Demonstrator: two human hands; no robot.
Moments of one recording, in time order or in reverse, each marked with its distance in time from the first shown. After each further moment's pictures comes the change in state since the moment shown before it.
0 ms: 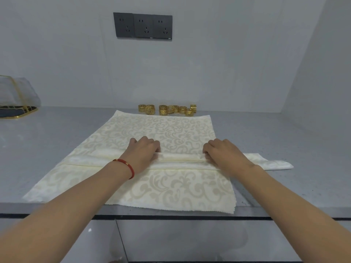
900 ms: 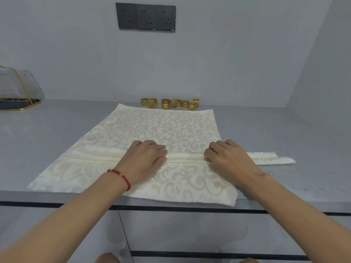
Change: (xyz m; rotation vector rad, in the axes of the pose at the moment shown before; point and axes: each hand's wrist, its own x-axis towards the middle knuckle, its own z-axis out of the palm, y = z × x) left_hand -0.047 0.022 -0.001 -0.017 0.163 0.135; right_hand -0.036 -0.024 -0.011 -0.154 0.117 -0.101
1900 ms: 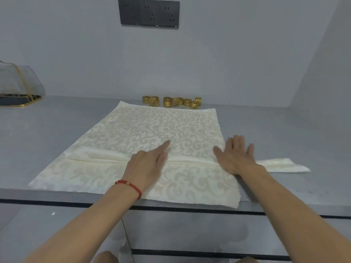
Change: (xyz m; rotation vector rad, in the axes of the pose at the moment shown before) left_hand -0.011 0.029 -0.004 -0.305 -0.112 -0.432; right_hand 0.023 0.017 0.039 0.415 -0.666 0.774
